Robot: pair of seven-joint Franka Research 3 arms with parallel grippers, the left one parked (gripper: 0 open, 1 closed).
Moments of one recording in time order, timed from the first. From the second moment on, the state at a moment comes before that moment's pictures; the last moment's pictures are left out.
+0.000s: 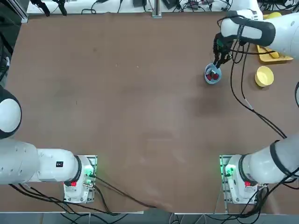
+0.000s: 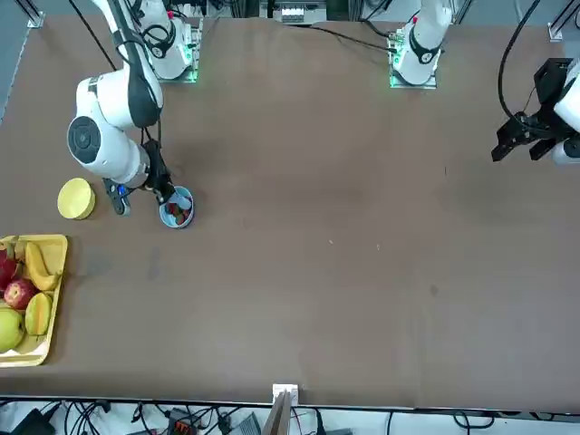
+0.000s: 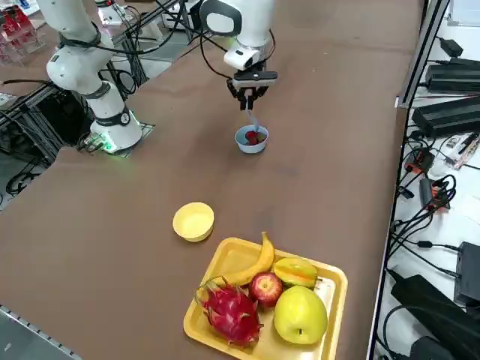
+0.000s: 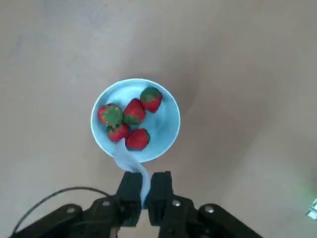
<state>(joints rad) 0.15 0.17 0.07 -2.08 0.07 2.06 1.17</state>
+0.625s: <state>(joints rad) 0.15 0.17 0.07 -2.08 0.07 2.06 1.12</state>
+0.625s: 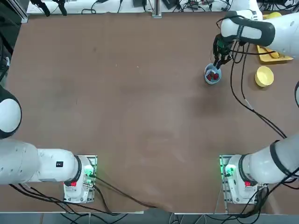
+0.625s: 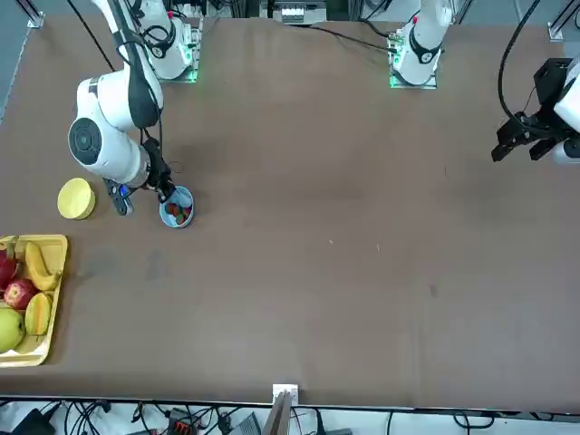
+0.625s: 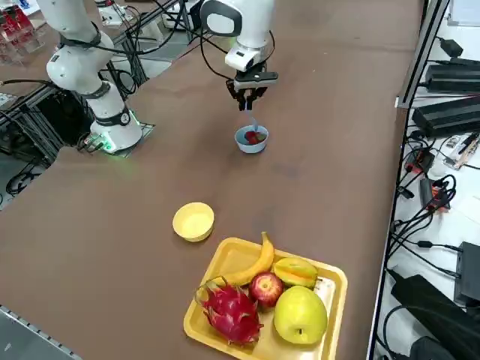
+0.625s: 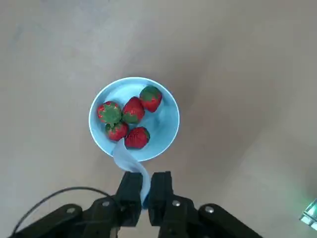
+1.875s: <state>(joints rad) 0.16 0.22 0.07 -2.07 -0.02 2.05 0.98</state>
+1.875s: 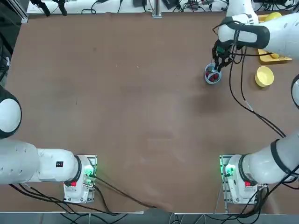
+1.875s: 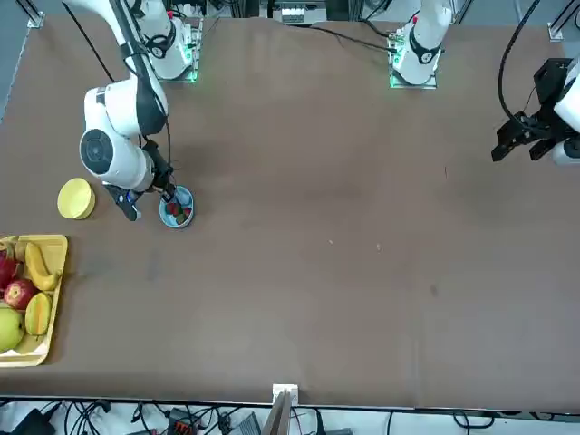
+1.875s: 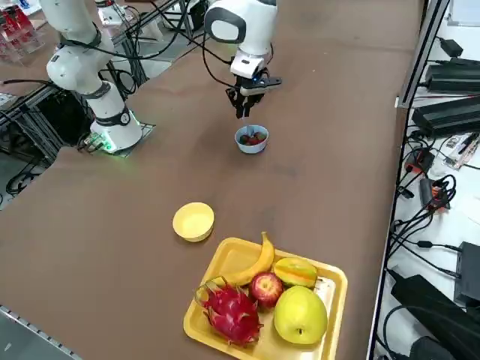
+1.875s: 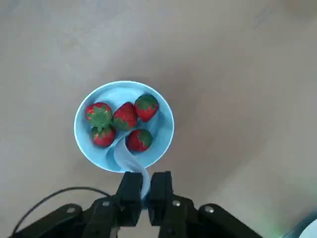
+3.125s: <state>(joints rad) 0.26 0.31 0.08 -1.96 -0.25 1.95 0.98</state>
